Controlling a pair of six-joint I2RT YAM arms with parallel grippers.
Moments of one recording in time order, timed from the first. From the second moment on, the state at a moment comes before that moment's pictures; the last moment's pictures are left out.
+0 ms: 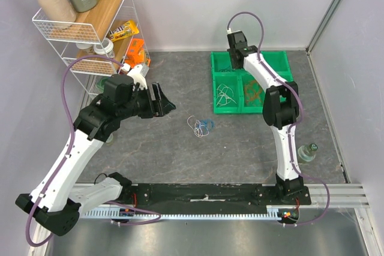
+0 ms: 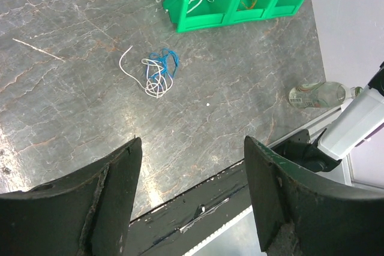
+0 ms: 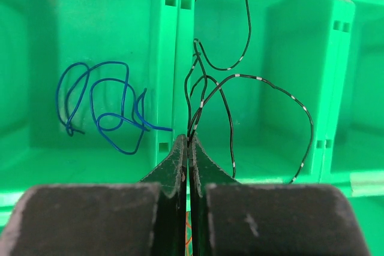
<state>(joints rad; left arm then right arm) -0.52 1.00 1.27 -0.82 0.17 -0.55 0.32 2.34 2.13 -0.65 0.42 0.02</state>
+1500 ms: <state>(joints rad) -0.52 1.15 1.22 -0.67 0.32 -0.71 0.08 2.27 2.07 -0.69 0.12 0.06</state>
